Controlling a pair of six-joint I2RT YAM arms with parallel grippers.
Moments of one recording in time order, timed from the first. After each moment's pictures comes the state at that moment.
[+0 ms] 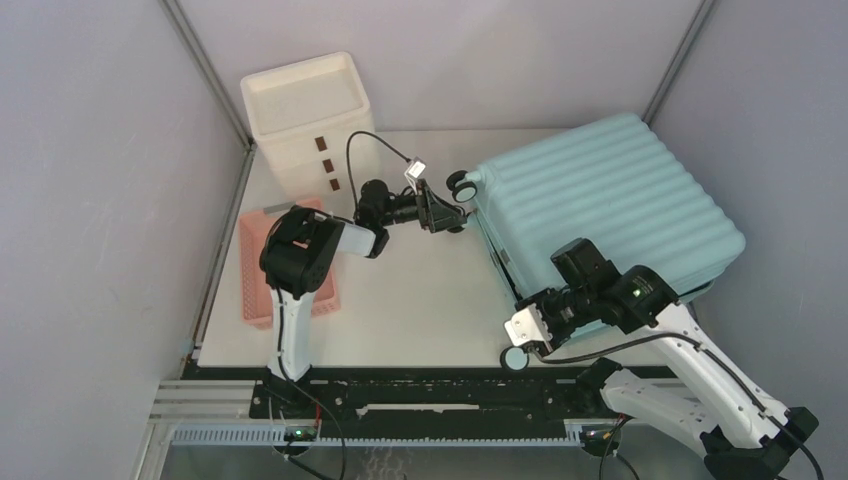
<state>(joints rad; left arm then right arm) -0.44 2.14 1.10 1.14 0.94 -0.75 0.65 0.84 0.97 -1.31 -0.60 -1.35</state>
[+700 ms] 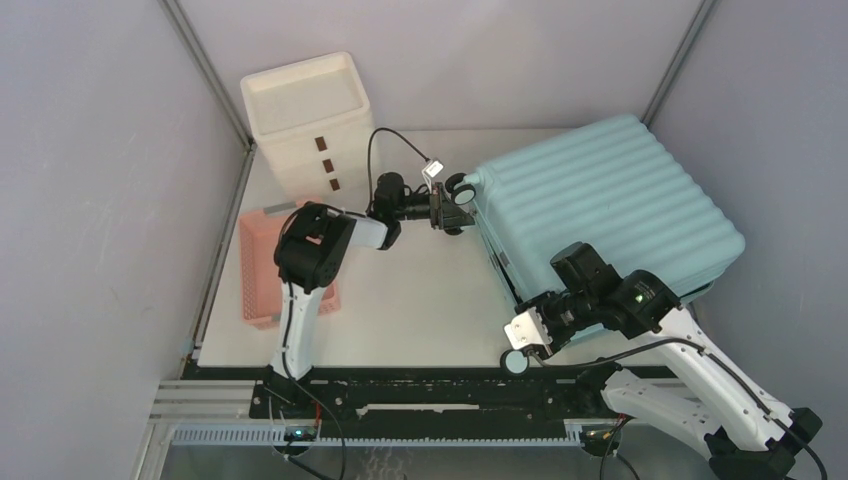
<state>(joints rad) -0.47 2.24 1.26 0.96 1.00 -0.69 0.69 0.82 0.96 -1.29 -0.58 -1.30</state>
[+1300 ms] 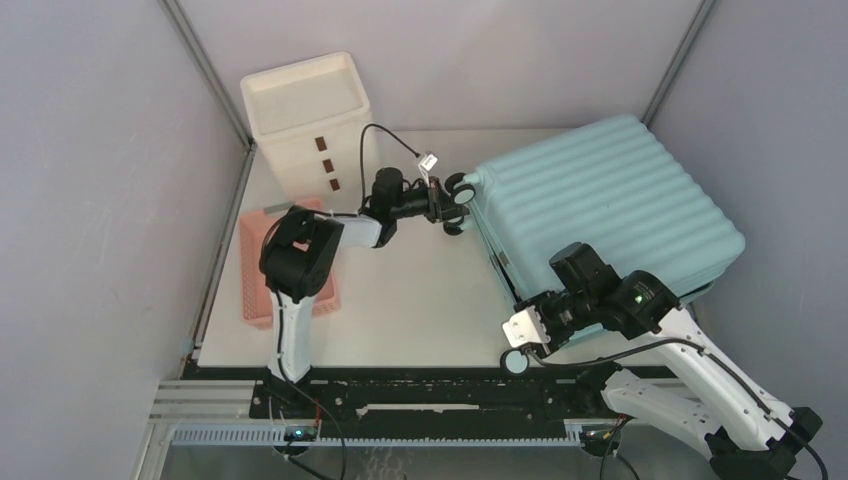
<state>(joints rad) -0.47 2.13 1.21 0.77 0.79 -0.61 0.70 0.82 0.96 -1.26 -0.56 -1.27</state>
